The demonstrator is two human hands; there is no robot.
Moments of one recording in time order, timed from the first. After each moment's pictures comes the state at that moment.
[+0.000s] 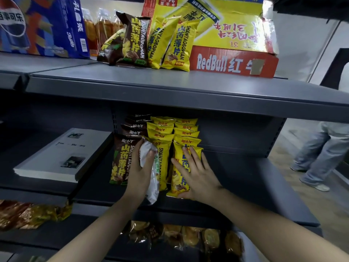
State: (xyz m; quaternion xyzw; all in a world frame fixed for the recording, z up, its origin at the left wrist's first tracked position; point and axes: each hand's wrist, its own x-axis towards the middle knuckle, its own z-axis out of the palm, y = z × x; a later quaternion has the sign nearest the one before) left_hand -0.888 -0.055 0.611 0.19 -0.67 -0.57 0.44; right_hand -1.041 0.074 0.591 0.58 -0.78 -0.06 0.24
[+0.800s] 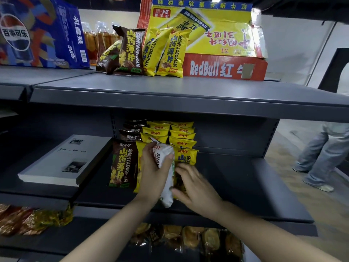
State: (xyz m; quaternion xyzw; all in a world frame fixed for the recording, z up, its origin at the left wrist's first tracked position) left_hand -0.901 -0.011 0.636 0.21 -0.71 -0.53 0.42; right_hand -1.000 0.104 0.611 0.62 -0.74 0.23 0.11
